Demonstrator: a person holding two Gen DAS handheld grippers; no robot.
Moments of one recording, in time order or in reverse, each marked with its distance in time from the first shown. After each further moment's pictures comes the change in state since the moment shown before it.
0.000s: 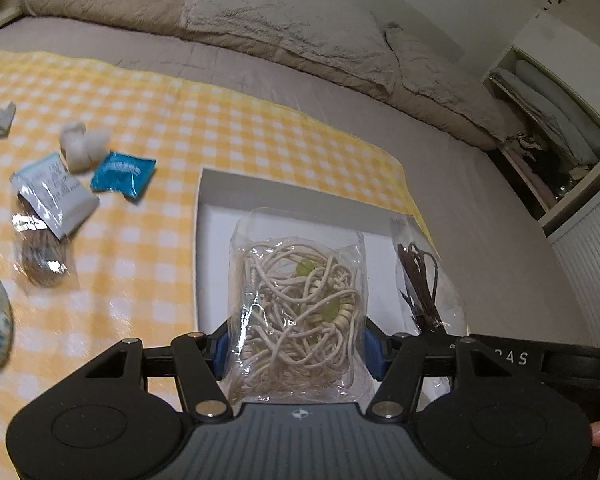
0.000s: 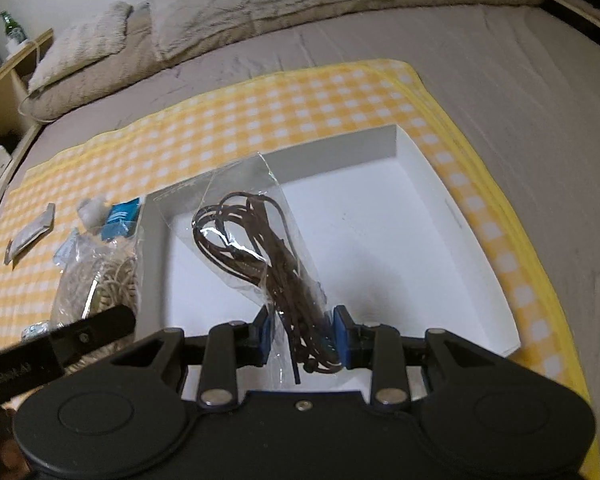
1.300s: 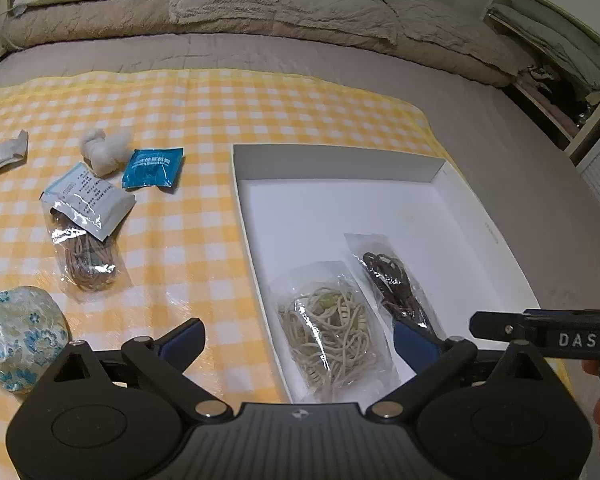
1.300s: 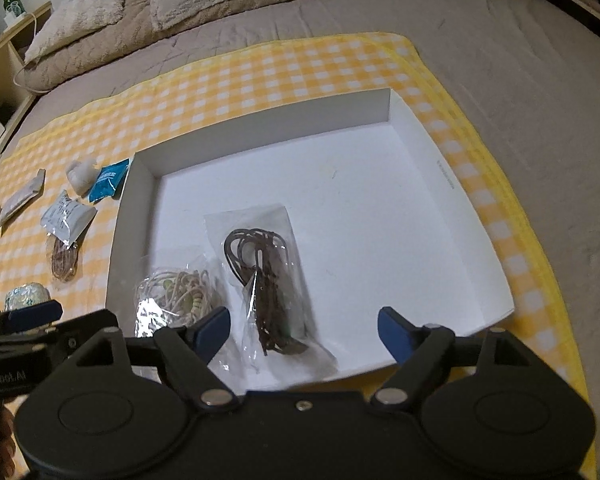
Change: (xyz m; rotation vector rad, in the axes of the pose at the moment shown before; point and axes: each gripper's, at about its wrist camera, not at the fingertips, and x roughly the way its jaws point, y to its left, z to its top) left arm -0.010 0.008 -0.008 0.189 0.090 0.132; right arm 0.003 -0.006 -0.020 -0.043 0.060 -0.023
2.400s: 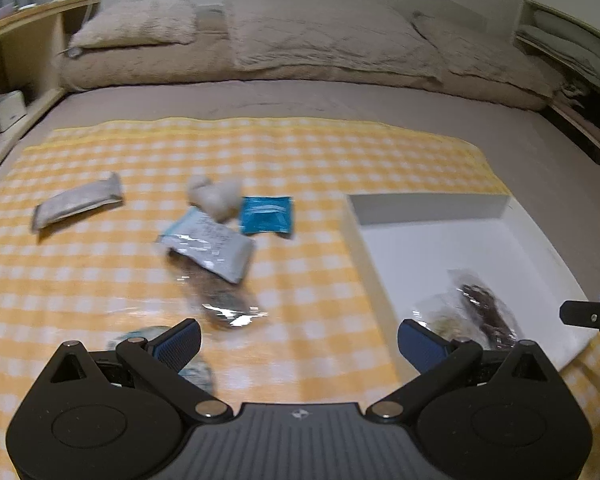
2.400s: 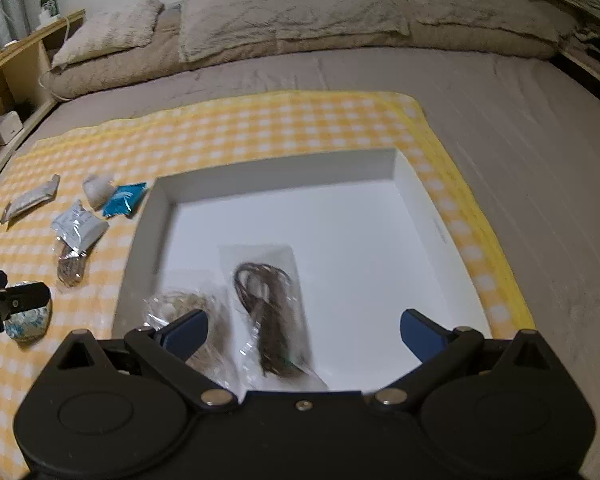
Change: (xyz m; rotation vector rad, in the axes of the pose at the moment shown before) left arm -0.050 0.075 0.000 0.020 -0.127 0.171; right arm -0.024 0.016 -0.006 -0.109 -0.164 -0.021
